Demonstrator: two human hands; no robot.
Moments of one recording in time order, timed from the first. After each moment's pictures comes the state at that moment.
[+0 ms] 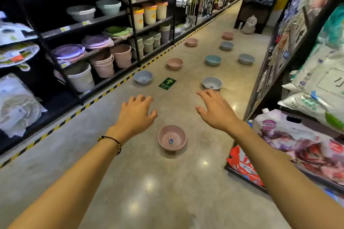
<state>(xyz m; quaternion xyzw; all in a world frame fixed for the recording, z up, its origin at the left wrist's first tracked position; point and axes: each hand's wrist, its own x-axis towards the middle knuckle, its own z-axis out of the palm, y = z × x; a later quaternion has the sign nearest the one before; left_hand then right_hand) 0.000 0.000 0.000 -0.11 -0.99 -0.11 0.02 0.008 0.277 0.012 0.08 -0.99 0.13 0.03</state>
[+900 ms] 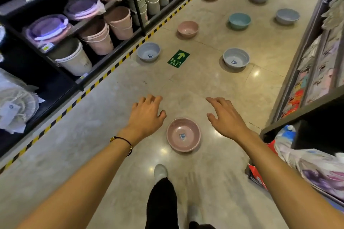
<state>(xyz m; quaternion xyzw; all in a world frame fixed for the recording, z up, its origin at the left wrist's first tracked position) -0.348 0.050 -0.120 -0.07 -0.99 -0.07 -0.12 -0.338 0.327 -0.146 0.03 -0.97 0.21 -0.15</state>
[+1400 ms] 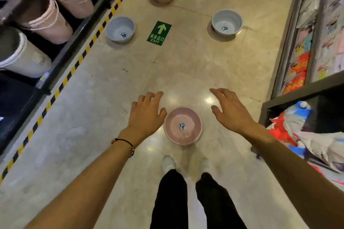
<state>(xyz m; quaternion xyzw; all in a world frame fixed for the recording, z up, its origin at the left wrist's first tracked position) -0.532 0.027 -0.256 -0.14 -0.97 -0.10 -0.19 -0.480 0.306 -0.262 -0.07 -0.96 0.22 -0.18</state>
